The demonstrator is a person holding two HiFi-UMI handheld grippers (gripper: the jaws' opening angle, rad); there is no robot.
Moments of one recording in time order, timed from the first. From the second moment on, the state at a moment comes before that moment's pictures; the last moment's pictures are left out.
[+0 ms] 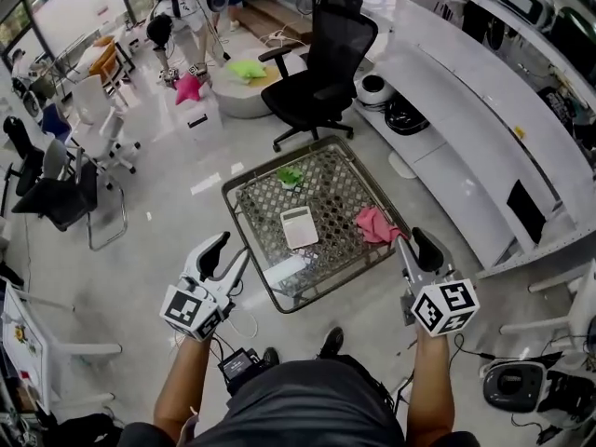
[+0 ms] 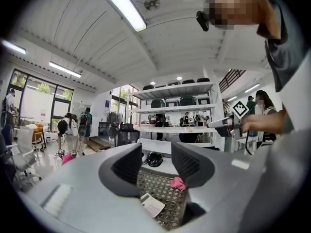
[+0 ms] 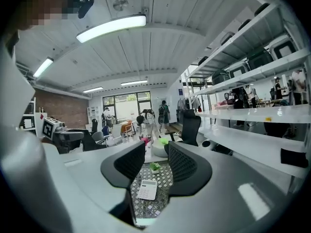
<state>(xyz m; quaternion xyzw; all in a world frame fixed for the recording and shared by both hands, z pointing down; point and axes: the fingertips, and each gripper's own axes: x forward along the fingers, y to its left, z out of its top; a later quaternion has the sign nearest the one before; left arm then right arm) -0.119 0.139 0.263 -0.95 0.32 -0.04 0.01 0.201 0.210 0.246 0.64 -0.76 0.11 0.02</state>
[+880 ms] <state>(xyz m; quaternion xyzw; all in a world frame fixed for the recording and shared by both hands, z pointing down) -0.079 0.136 0.277 -0.91 0.41 -0.06 0.00 0.257 0.135 0.268 0.57 -0.81 0.13 0.02</state>
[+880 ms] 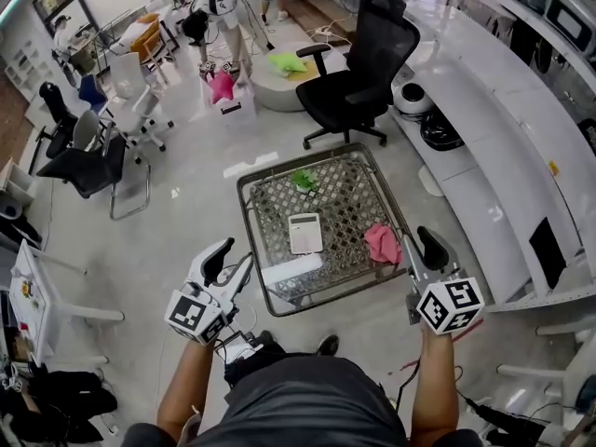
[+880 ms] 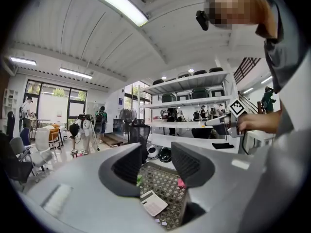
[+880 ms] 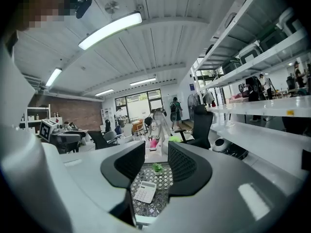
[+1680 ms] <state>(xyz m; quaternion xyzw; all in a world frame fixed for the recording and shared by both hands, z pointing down) -0.067 0.020 0.280 -0.95 0.30 -0.04 -0.02 0.268 0.117 0.263 0.68 -0.73 0.13 0.02</state>
